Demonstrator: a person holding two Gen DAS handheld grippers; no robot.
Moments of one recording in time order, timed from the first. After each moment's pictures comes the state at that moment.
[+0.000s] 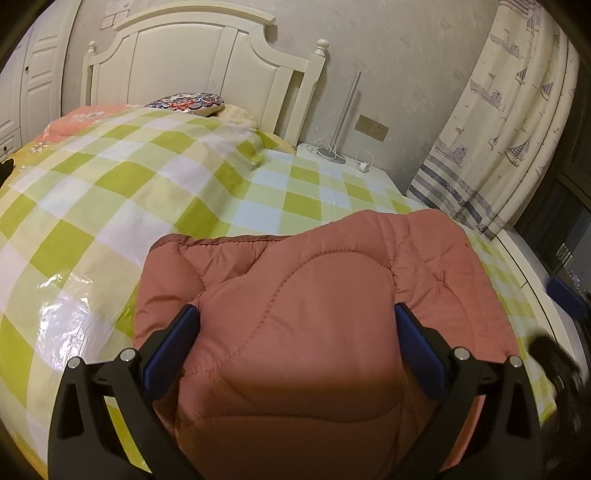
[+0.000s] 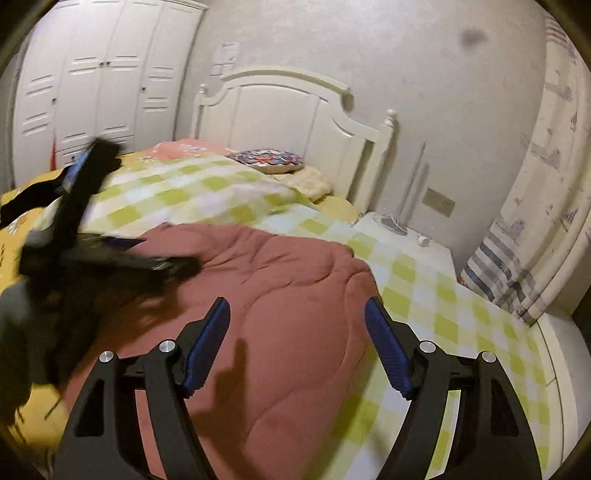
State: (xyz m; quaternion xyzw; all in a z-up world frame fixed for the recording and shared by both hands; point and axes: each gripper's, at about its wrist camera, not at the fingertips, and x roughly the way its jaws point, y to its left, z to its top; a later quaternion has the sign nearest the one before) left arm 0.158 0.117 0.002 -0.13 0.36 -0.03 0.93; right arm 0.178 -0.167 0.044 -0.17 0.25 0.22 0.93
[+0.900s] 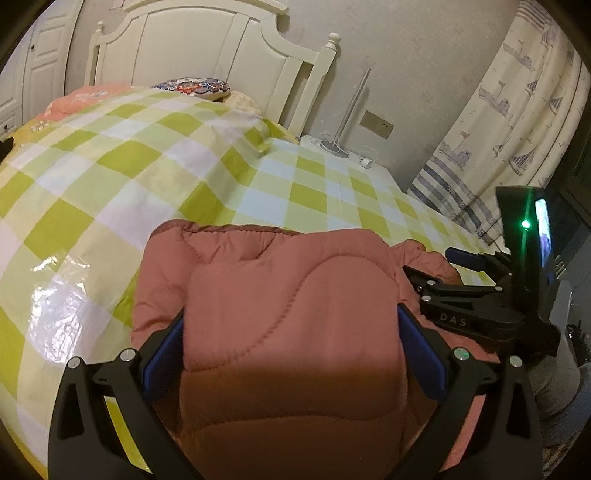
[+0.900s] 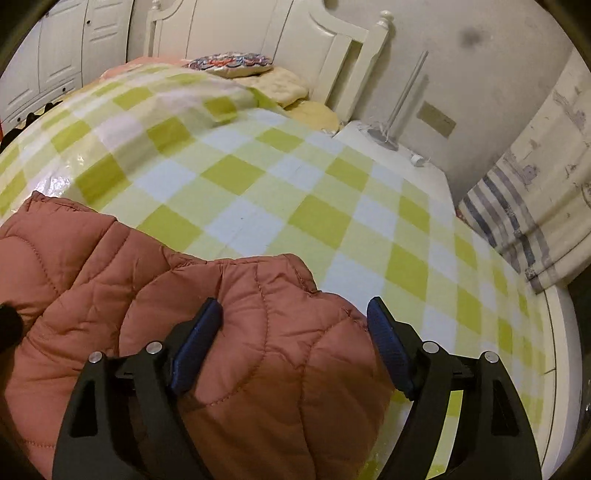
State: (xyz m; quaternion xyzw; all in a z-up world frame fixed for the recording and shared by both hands) left arm 0.161 0.130 -0.006 -0.16 0.37 -0.03 0.91; right arm 0.324 -0.120 -0.016 -0.22 0.41 0.13 0.88
